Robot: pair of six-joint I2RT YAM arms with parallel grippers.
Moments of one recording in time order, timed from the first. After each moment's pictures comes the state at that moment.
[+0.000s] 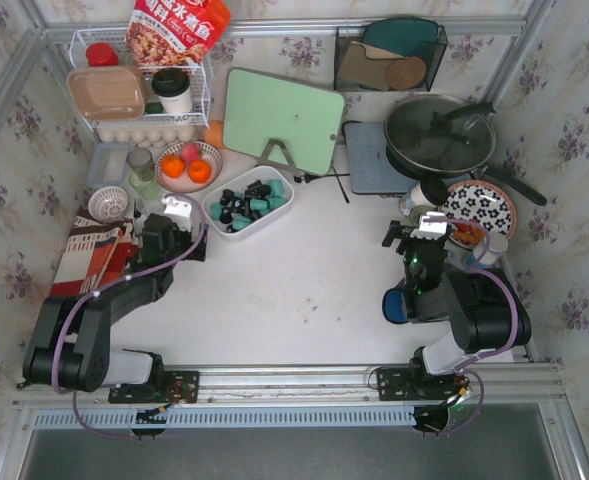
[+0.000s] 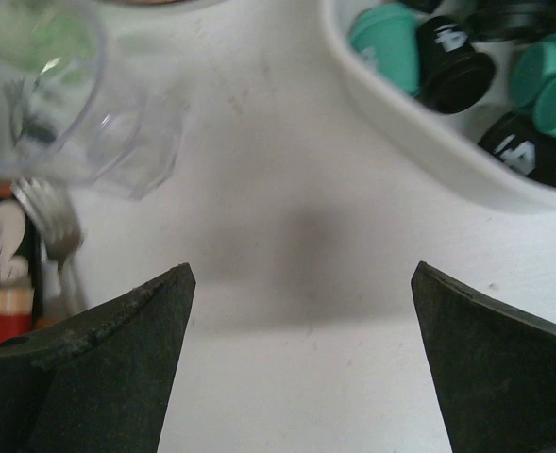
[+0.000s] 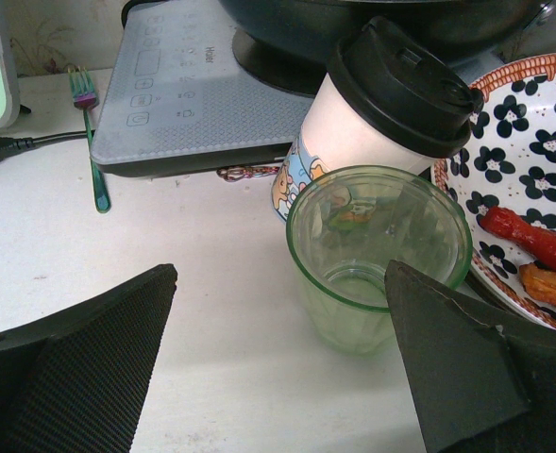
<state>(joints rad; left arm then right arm) -0.14 1.31 0.44 0.40 -0.01 0.11 0.08 1.54 0.20 1.33 0.21 0.06</state>
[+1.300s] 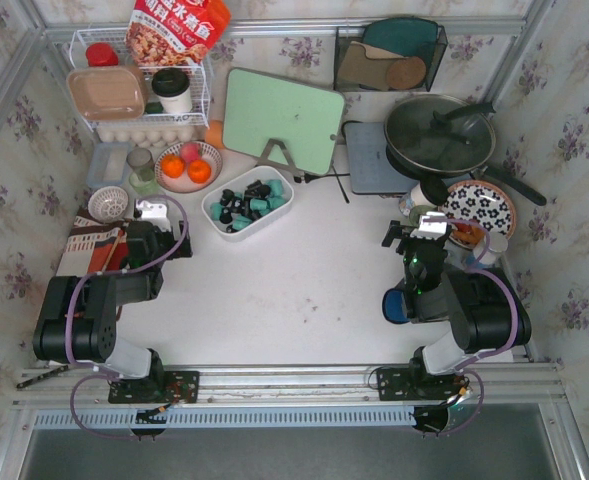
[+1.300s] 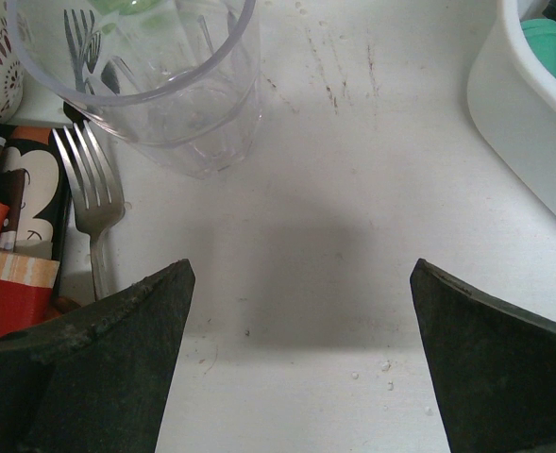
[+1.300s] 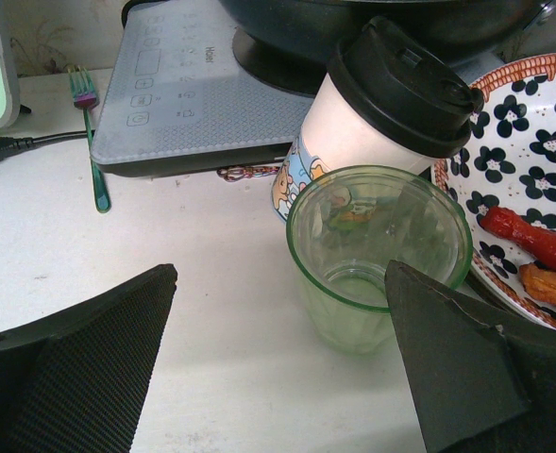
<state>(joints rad) -0.01 1.50 0.43 0.64 0.04 0.05 0.08 1.54 0.20 1.33 0.21 0.06</state>
